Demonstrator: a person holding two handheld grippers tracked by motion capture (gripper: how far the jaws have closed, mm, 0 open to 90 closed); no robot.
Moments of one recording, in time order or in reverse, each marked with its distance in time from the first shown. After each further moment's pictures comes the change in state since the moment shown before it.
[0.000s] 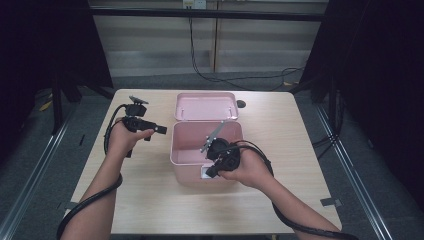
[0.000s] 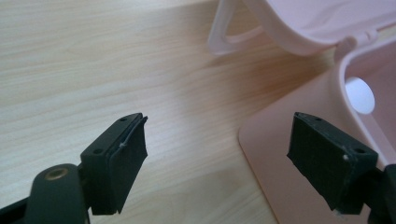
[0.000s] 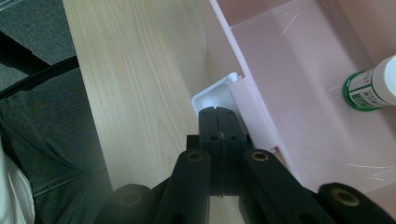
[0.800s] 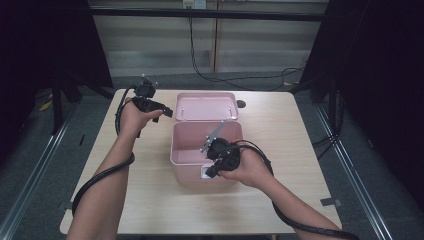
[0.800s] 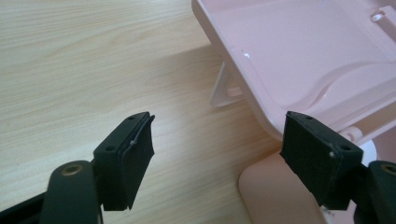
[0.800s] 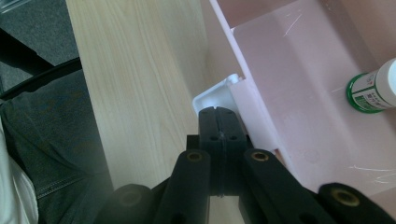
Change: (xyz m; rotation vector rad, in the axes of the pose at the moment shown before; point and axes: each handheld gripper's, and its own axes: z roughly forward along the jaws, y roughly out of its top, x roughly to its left) left arm -0.015 0.057 0.008 0.027 0.073 0.015; right arm -0.002 0.000 0.001 -0.014 0.015 -0.005
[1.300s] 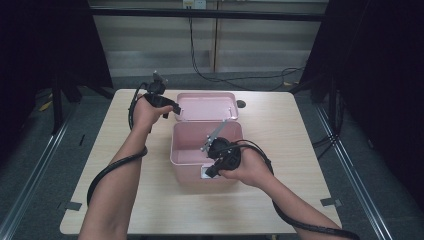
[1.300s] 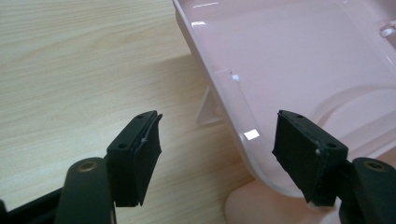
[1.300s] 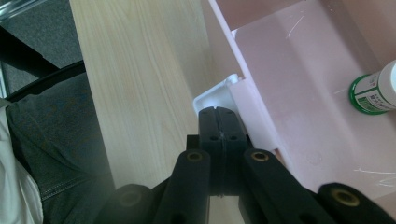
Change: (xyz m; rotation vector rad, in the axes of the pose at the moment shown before) left arm -0.013 0.020 0.027 0.039 0.000 -0.047; right arm -0.002 -0.001 0.000 -0.010 0.015 0.007
